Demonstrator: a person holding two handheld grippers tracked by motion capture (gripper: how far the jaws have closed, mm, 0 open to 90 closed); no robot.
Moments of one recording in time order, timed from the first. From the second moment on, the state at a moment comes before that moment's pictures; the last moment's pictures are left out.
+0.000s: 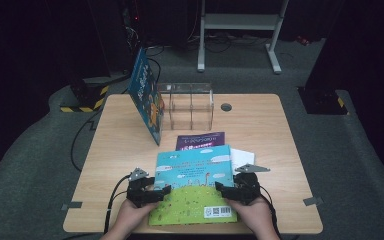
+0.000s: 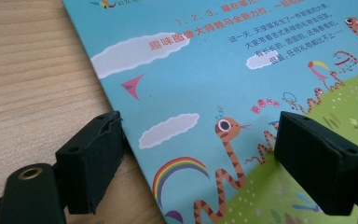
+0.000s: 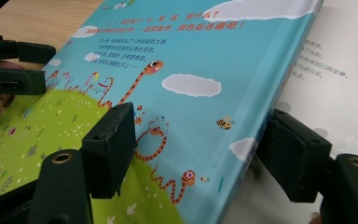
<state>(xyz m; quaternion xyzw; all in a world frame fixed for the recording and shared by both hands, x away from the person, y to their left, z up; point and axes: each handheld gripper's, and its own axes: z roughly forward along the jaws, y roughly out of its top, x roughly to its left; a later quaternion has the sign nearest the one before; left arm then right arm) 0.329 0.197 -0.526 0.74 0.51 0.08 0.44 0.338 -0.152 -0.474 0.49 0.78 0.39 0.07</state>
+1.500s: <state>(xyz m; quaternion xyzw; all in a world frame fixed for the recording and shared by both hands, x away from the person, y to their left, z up) 0.325 0.216 -0.524 0.70 0.52 0.06 0.49 0.323 -0.136 -0.429 0.39 0.80 0.43 0.16</state>
